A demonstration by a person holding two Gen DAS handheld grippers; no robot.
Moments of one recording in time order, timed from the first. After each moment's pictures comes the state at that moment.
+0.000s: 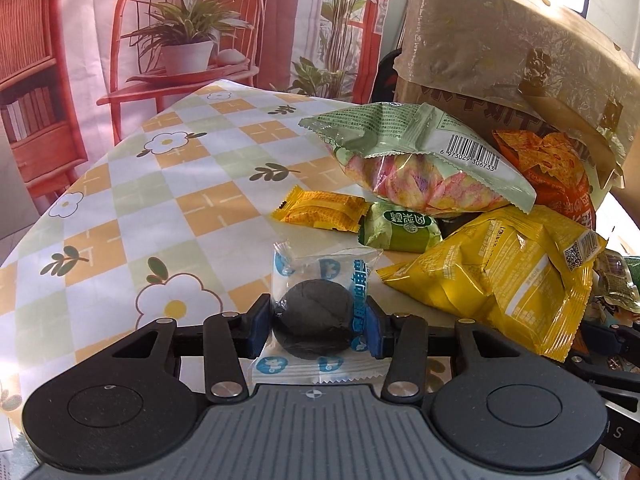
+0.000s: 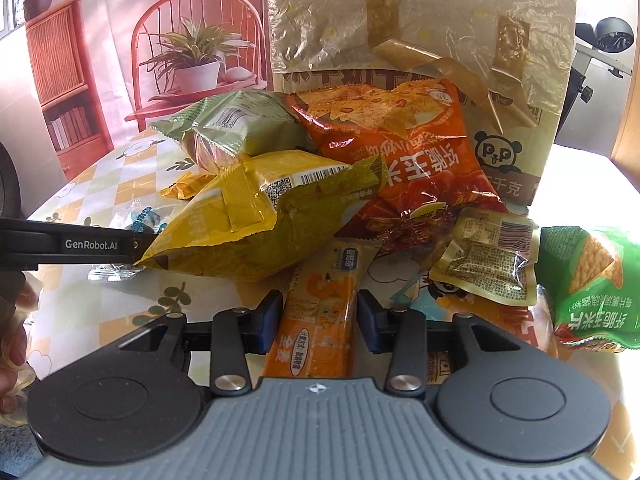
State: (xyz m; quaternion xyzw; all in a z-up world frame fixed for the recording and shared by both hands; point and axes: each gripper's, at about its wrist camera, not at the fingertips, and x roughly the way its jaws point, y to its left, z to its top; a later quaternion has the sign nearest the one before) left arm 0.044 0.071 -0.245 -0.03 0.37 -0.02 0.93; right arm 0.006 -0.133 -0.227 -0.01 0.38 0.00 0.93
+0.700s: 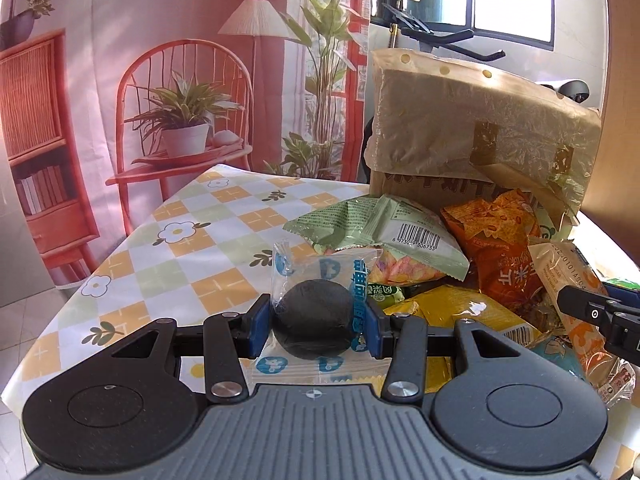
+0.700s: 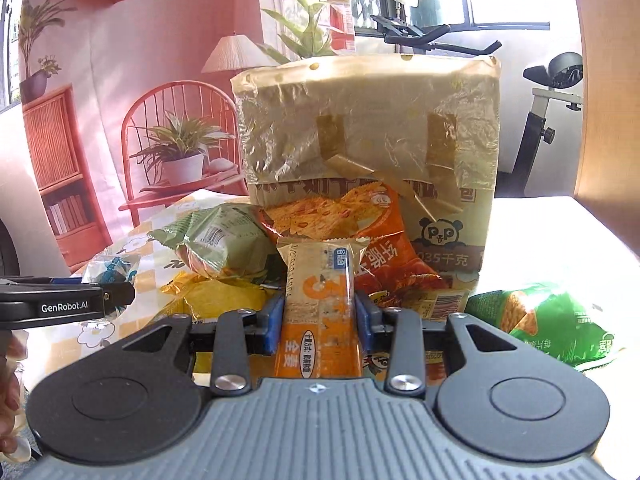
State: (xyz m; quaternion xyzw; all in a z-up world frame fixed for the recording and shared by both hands) left arm 0.010 0.046 -0.189 0.01 0.27 -0.02 0.96; right arm -0.026 -0.160 -0.172 0.04 0.25 -0.03 0.97
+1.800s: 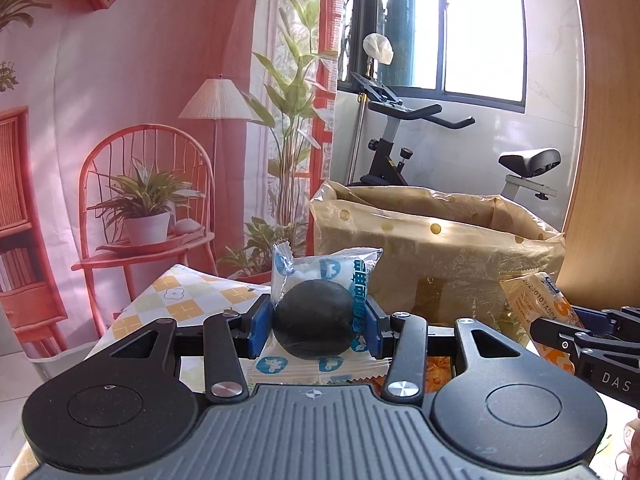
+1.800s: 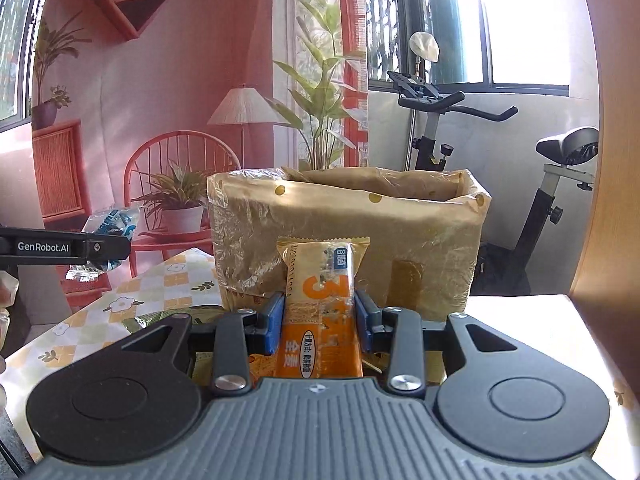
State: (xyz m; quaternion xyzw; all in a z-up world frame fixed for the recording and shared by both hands) left arm 0.063 -0.005 -0.097 0.00 0.19 -0.06 0.98; right arm 0.020 -0.215 -0.098 -0.01 0.20 0.00 0.98
